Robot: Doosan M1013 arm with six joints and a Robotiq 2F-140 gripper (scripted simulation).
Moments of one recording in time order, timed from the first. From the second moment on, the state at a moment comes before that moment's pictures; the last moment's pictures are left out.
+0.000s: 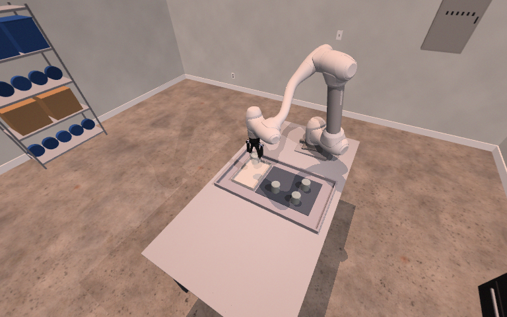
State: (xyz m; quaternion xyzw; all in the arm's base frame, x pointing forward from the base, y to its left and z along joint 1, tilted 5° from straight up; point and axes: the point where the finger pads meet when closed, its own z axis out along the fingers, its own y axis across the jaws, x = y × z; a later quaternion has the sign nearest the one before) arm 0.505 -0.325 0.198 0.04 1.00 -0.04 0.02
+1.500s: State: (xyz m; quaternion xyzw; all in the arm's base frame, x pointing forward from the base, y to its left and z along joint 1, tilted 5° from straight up) arm 0.516 -0.357 0.138 0.04 1.00 -0.04 0.02
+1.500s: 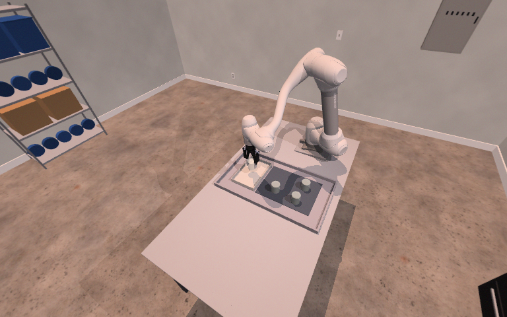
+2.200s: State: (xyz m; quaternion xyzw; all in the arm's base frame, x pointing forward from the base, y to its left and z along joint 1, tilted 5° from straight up) arm 0.519 -0.360 0.104 0.04 1.00 -0.04 0.02
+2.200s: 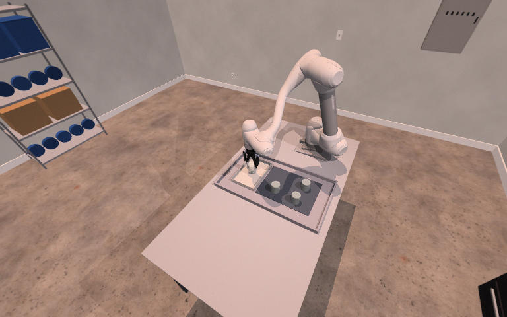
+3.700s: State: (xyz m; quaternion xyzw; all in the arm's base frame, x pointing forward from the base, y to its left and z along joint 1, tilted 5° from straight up) arm 0.520 -0.361 0.081 0.04 1.00 -0.04 0.02
